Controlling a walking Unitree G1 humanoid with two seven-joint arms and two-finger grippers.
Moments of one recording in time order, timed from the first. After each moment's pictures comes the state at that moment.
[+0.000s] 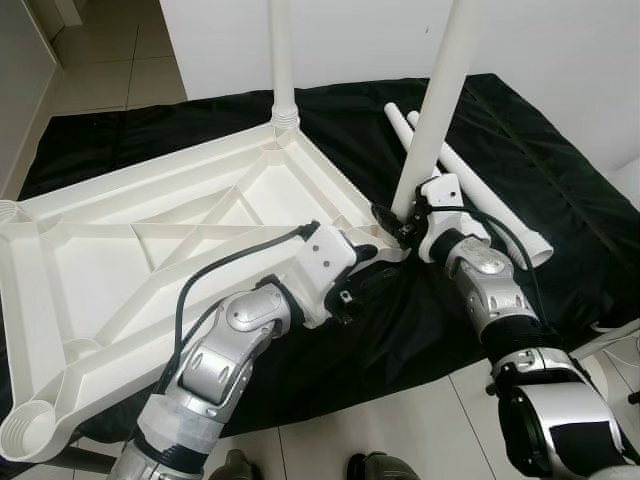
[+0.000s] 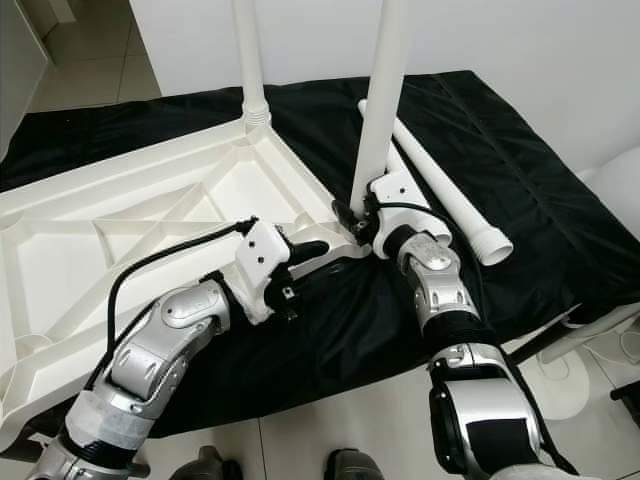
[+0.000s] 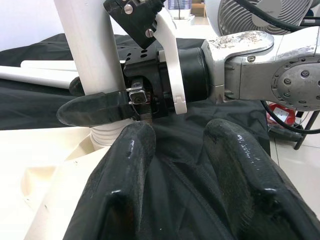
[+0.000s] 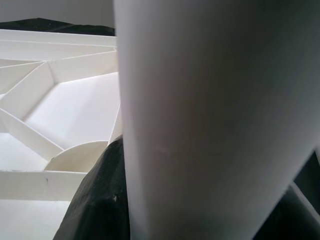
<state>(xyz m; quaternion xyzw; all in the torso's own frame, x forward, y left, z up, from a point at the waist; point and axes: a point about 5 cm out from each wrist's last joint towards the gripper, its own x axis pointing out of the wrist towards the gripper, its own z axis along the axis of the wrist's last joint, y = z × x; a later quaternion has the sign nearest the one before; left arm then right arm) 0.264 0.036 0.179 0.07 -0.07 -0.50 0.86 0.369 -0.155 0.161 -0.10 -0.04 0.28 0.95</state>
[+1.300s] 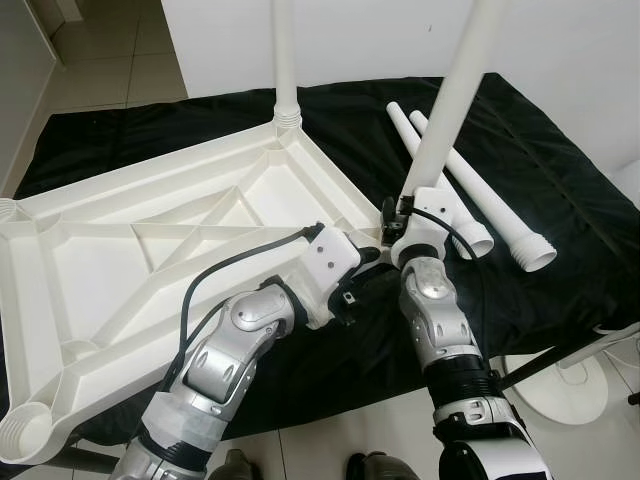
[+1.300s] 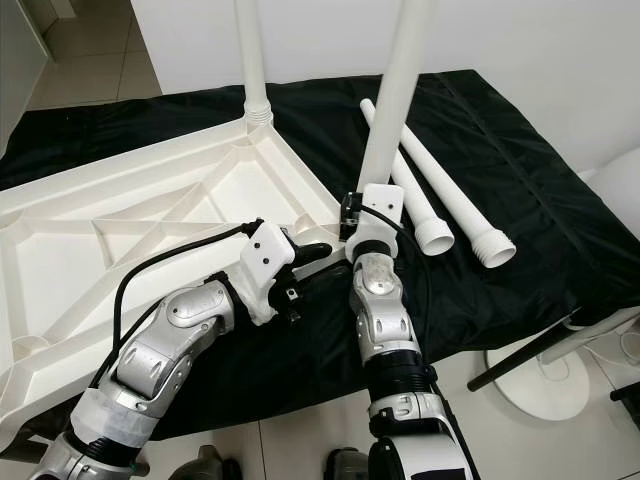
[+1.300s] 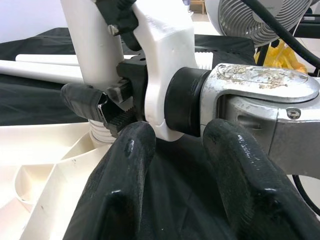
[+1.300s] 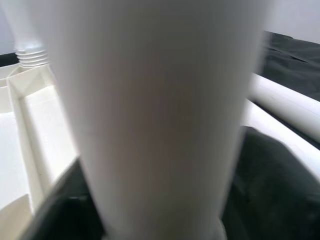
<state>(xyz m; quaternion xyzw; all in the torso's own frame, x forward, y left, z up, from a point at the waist) 0.266 0.032 0.176 0.07 -0.07 -0.50 0.86 0.343 -0.124 0.157 0.01 -0.06 -0.05 1.00</state>
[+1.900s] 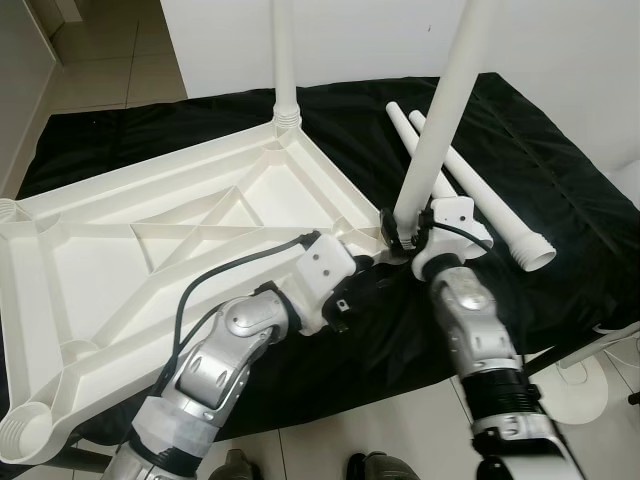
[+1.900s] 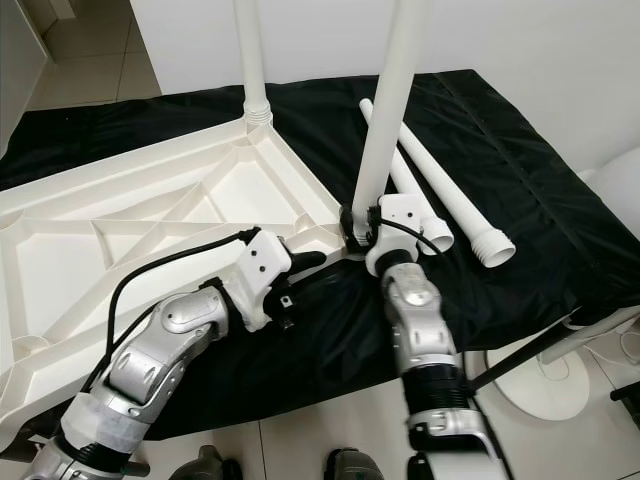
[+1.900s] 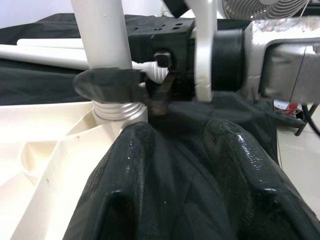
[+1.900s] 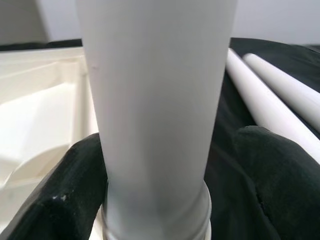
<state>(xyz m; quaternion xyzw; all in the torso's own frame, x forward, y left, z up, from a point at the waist) 0.263 0.039 0.166 0.08 -0.05 -0.50 0.86 0.334 -0.160 0.154 -0.04 -0.06 0.12 0.99</state>
